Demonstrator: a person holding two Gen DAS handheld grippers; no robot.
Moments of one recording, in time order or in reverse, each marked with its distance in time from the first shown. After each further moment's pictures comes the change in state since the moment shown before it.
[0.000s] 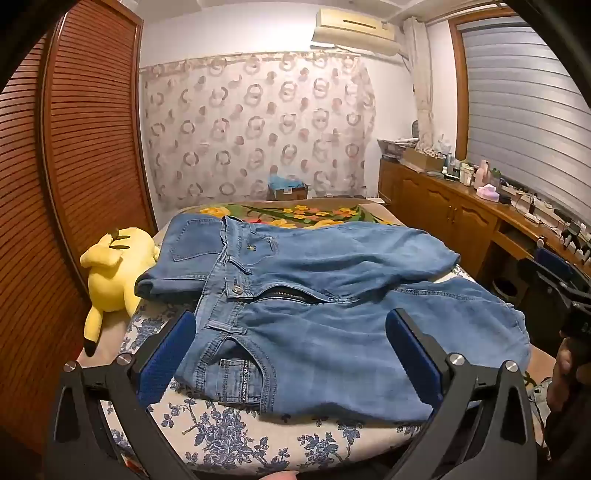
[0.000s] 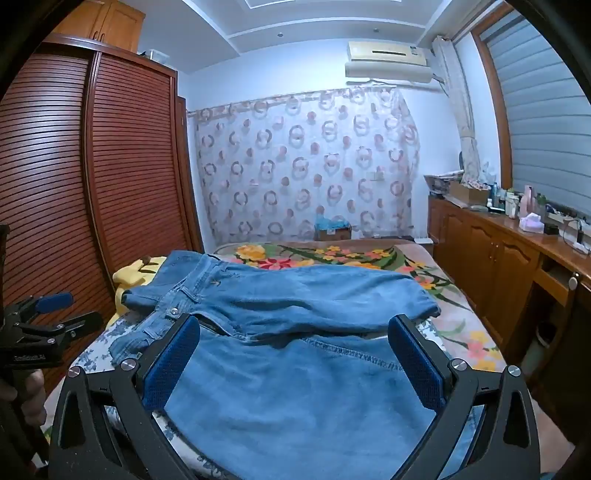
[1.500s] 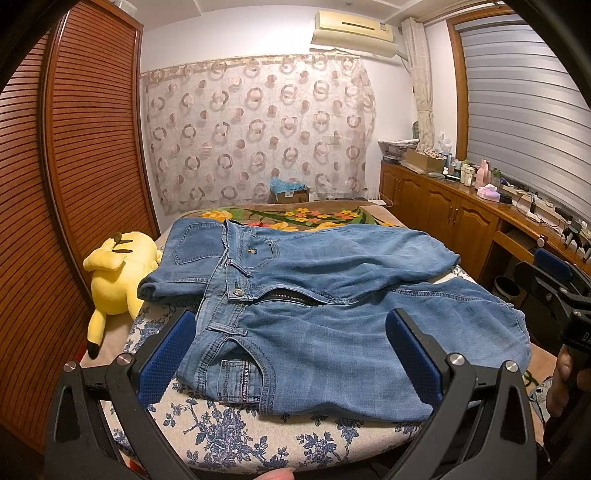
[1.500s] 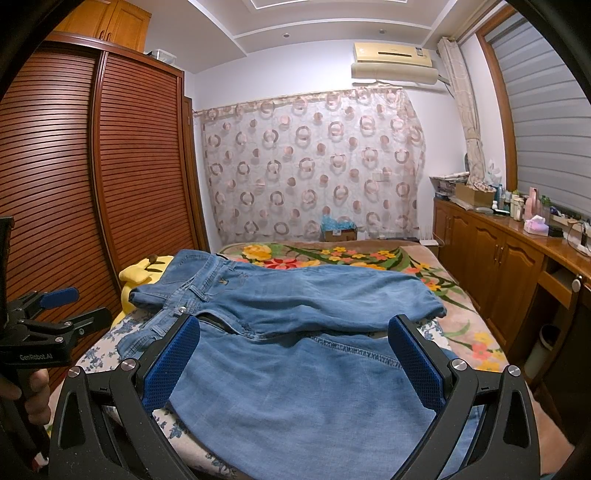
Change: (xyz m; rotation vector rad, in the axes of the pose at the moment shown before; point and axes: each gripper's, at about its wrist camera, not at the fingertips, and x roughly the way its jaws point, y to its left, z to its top) left arm 0.000 0.000 0.000 0.011 -0.016 0.004; right arm -0.001 0.002 -0.001 -0.003 0.010 0.019
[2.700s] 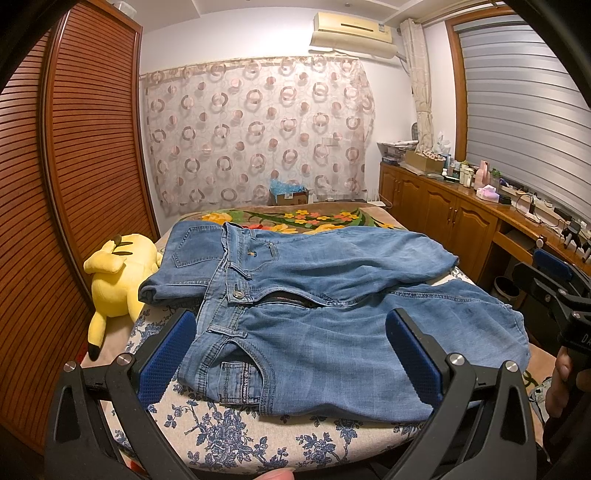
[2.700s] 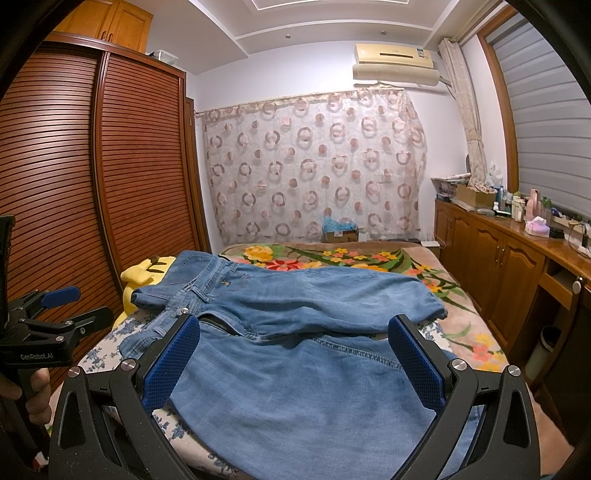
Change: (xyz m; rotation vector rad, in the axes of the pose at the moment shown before) left arm 0.000 0.000 0.000 0.002 -0.003 0.002; right arm -0.001 0.001 0.001 -0.001 -0.006 0.004
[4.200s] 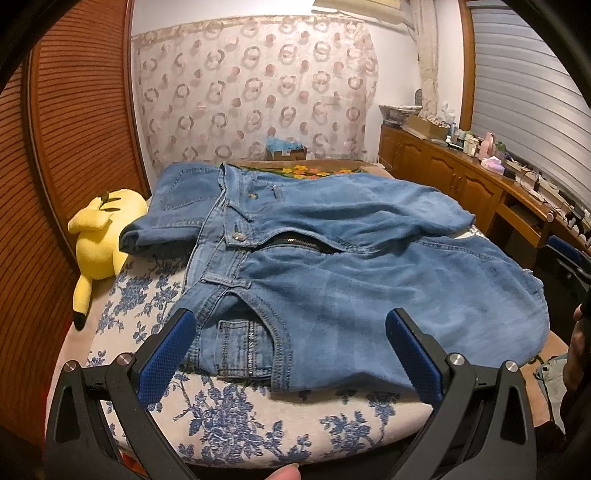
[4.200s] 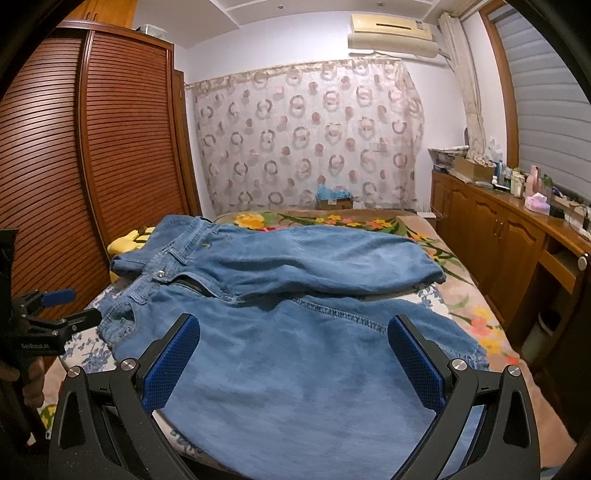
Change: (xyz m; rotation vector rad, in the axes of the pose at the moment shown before) left arm 0.054 0.027 -0.034 -0.021 0.162 -0.024; right arm 0.016 -0.008 -0.002 0.004 0.113 -0.017
